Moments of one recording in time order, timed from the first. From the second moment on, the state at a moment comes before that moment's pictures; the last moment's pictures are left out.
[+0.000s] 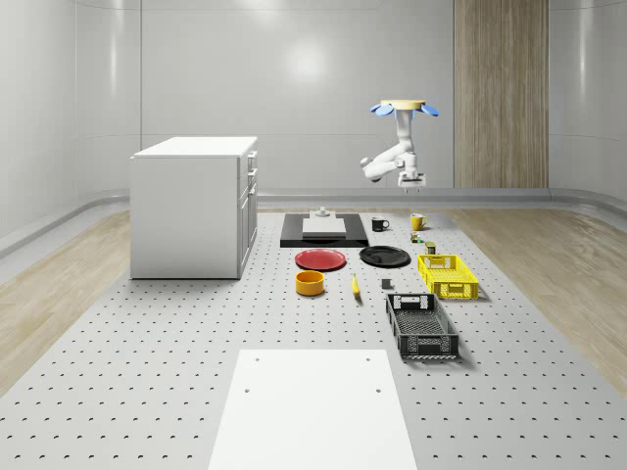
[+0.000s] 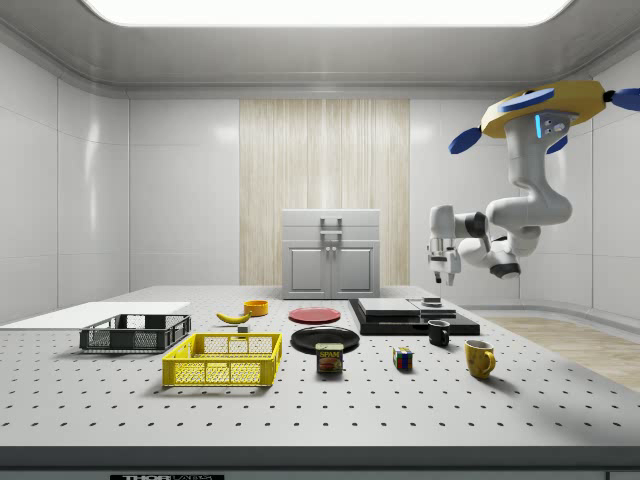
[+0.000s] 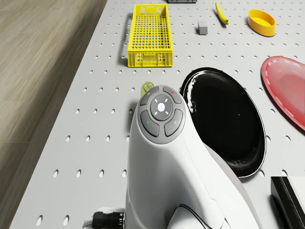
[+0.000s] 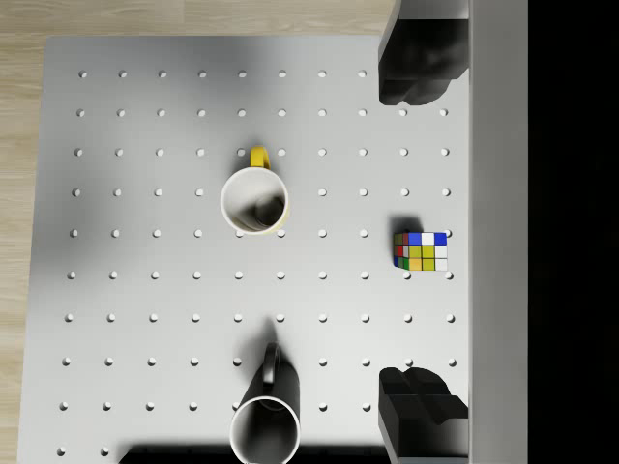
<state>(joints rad) -1.00 -1.05 1.24 -2.90 -1.98 1.17 1.55</state>
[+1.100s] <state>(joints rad) -1.08 -1.17 1.30 -2.89 -1.93 1.25 1.61</state>
